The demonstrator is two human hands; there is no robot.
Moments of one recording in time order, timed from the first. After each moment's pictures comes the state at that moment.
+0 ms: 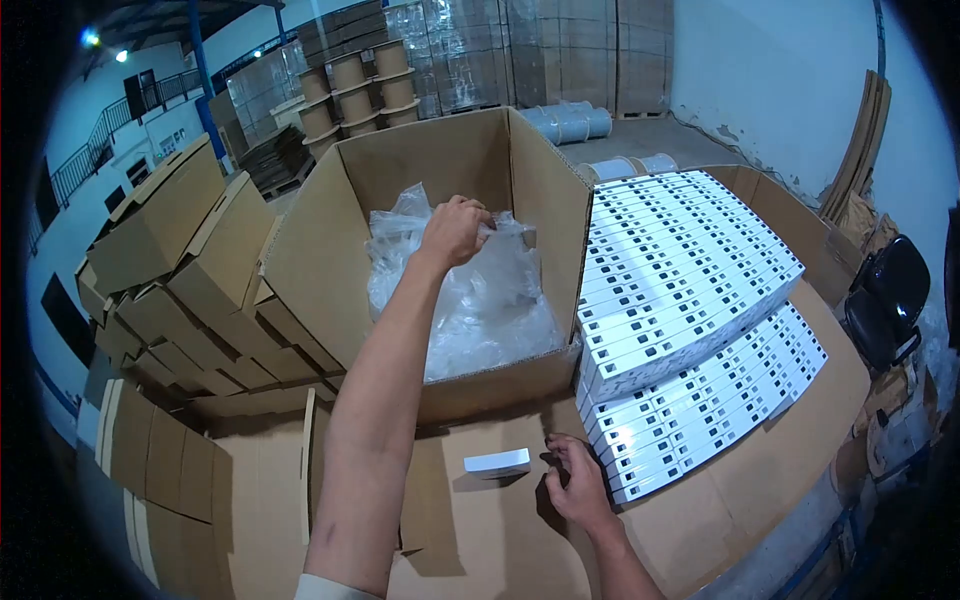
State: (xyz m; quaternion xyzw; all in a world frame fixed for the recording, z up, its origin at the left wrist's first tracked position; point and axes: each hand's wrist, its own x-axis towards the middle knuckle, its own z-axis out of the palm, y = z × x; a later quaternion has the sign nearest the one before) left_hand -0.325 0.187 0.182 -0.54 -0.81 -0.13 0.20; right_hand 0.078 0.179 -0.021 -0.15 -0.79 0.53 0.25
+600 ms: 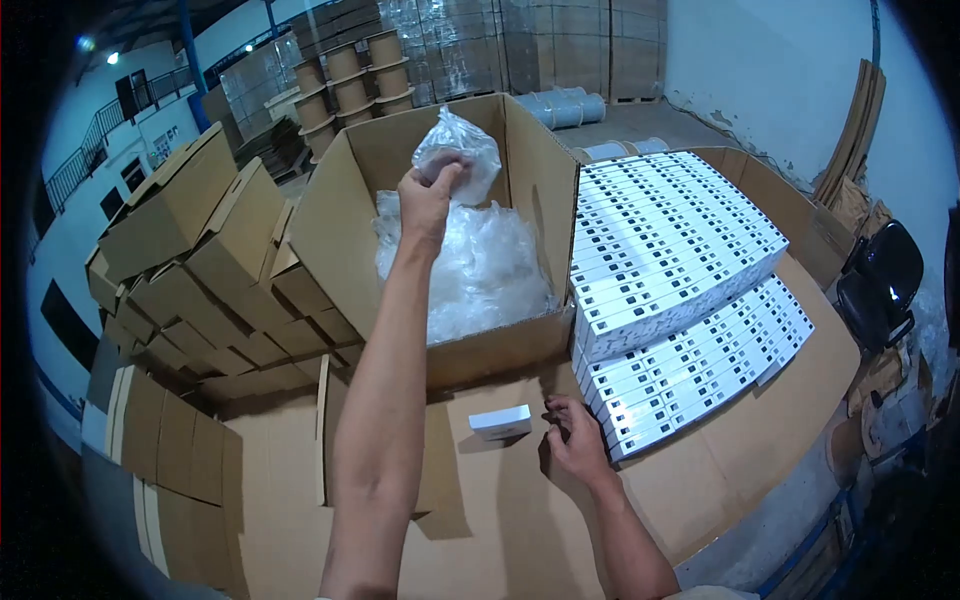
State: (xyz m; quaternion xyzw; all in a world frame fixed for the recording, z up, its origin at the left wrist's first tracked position) left_hand -0.256 0.153 0.221 -0.35 -0.48 -0.80 -0.01; right_hand 0.080 0.180 -0.020 -0.16 -0.78 0.55 0.26
